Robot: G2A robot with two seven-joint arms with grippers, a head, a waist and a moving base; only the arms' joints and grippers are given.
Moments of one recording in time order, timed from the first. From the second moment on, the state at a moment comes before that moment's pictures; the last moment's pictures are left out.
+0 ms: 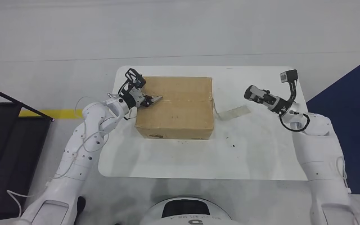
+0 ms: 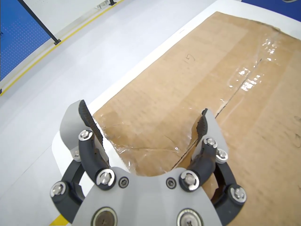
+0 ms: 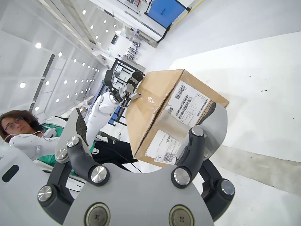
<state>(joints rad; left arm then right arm) 1.14 -1.14 -1.21 -1.41 1.30 -0.51 -0.17 -1.20 -1.05 1.52 -1.25 0.28 -0.61 1.01</state>
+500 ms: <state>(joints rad) 1.14 -1.14 -1.21 -1.41 1.30 -0.51 -0.17 -1.37 -1.04 1.40 -1.49 -0.75 -0.59 0.62</state>
